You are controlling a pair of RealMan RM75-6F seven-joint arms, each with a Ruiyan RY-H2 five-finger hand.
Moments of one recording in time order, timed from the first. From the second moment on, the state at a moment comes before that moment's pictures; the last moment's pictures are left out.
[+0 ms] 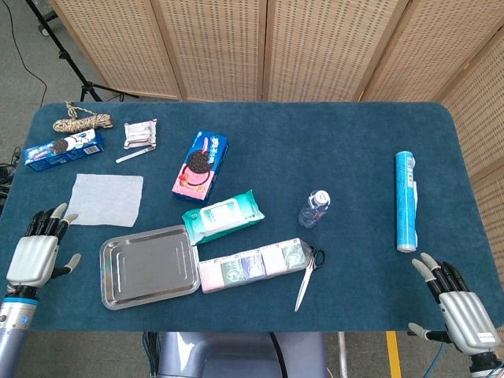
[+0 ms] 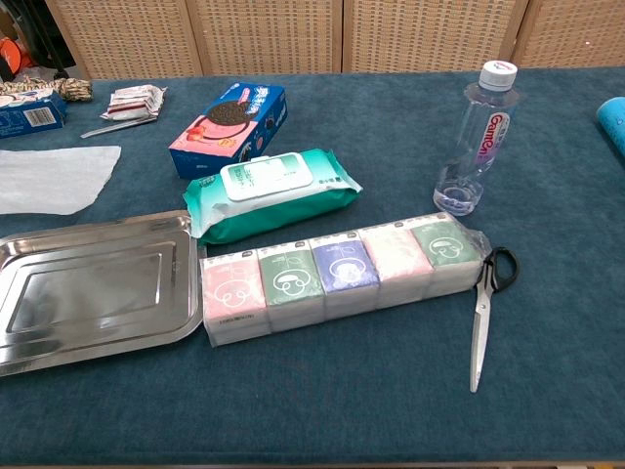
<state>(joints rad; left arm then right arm) -0.20 -1.24 -0.10 -1.53 1.38 1.28 0.15 0.03 -0.92 -0.10 -1.82 -1.67 1.43 0.10</state>
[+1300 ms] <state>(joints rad) -0.34 -1.52 -0.11 -1.04 1.28 1.08 0.05 0.02 -0.92 -0.10 -1.81 -1.68 1.45 0.12</state>
